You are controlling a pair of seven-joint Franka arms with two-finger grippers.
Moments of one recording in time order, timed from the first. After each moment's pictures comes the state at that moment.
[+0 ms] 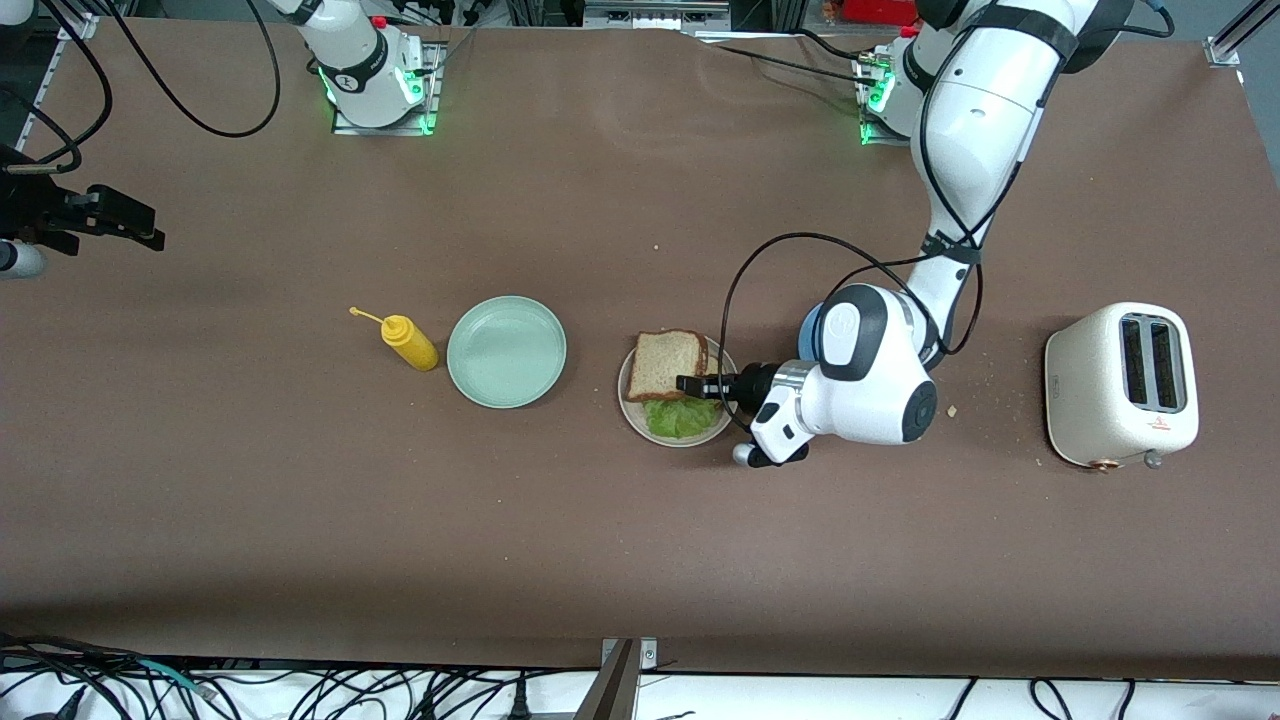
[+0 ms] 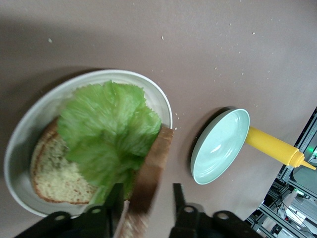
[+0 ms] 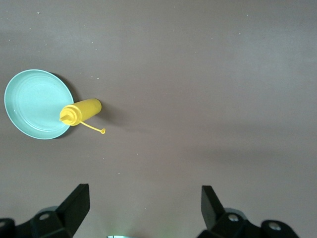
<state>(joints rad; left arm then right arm) -0.33 0.82 -0.07 -1.36 -0.85 1.99 -0.06 0.00 0.04 -0.06 -1.61 0.00 1.55 -0.13</state>
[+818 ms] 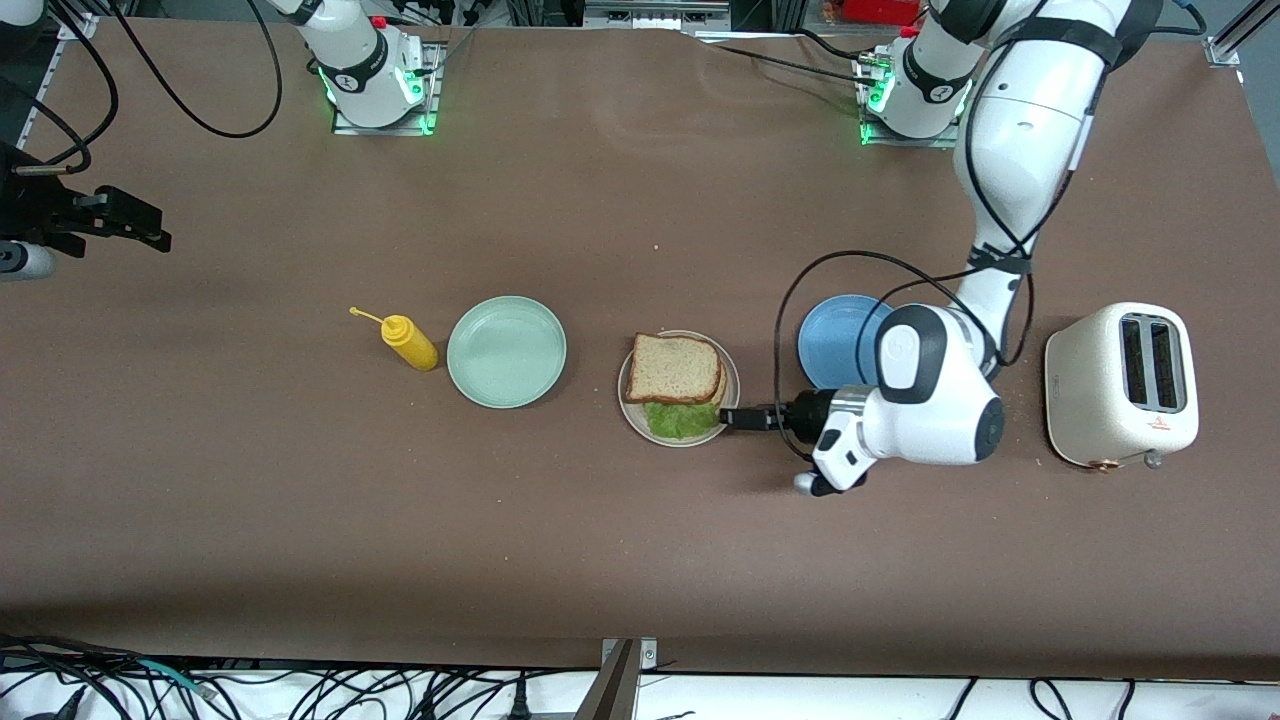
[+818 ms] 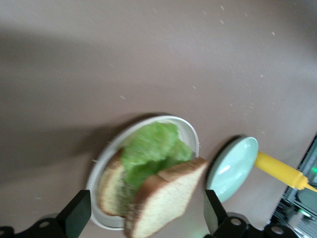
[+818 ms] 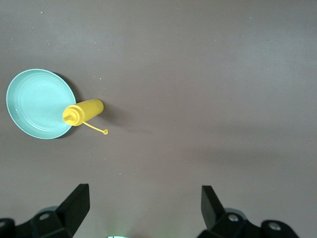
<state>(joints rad) -0.23 0.81 -0.06 -1.35 -0.77 1.99 -0.04 0.01 0.04 -0.06 -1.61 0.00 1.56 -0.13</state>
